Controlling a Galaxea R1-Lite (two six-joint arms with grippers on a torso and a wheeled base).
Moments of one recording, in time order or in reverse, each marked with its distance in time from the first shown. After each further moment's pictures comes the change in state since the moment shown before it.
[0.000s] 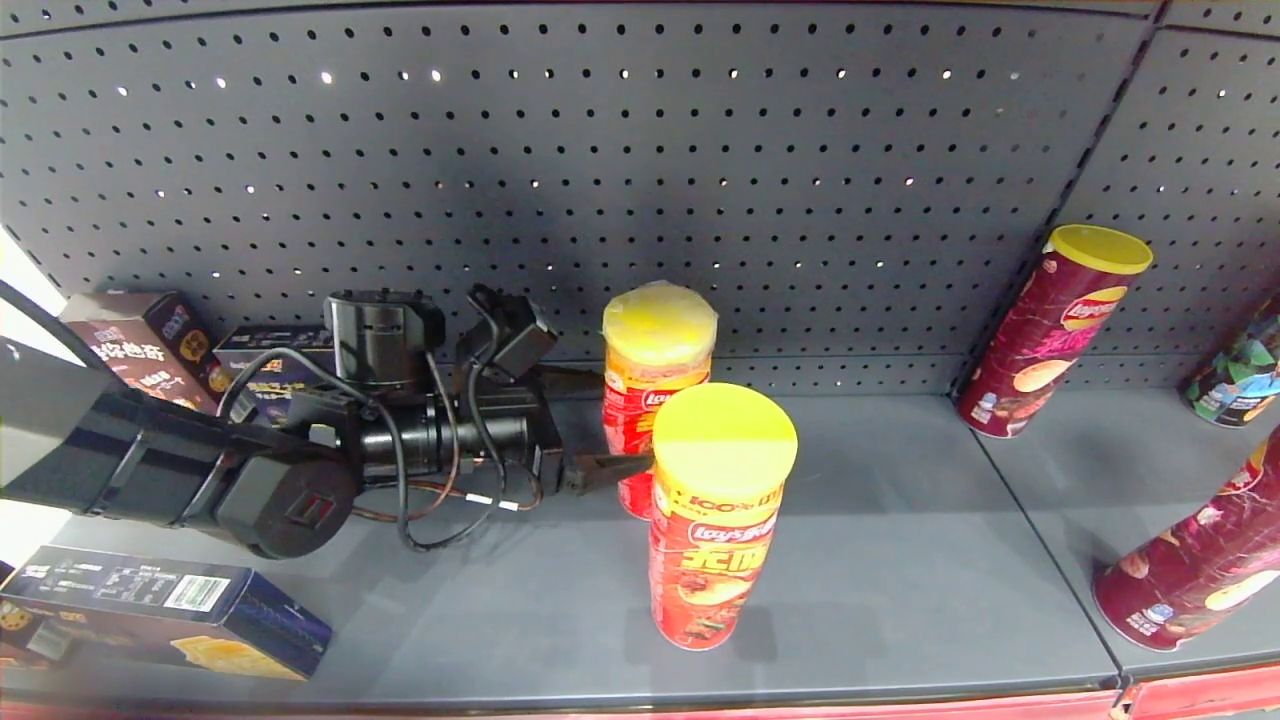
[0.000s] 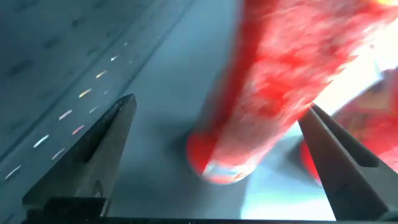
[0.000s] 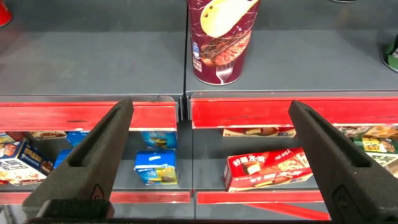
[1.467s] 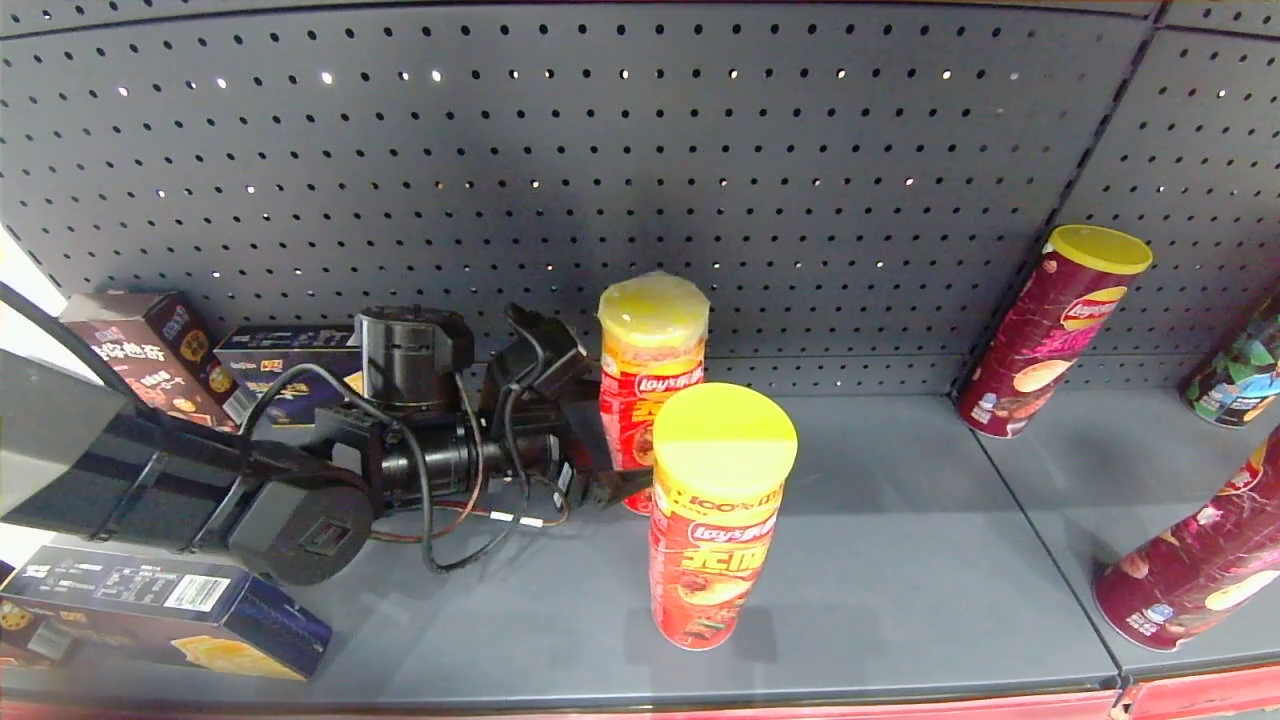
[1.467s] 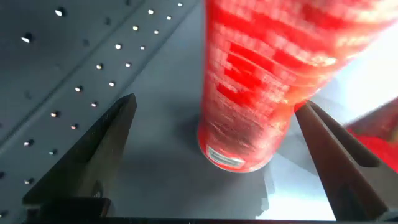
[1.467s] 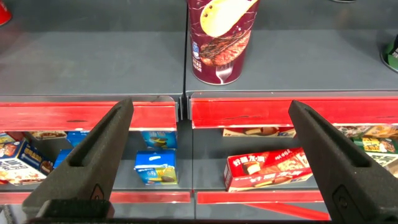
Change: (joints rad) left arm -0.073 0.000 0.026 -0.005 0.208 0.058; right arm 0.000 0.000 0.000 0.000 0.001 0.000
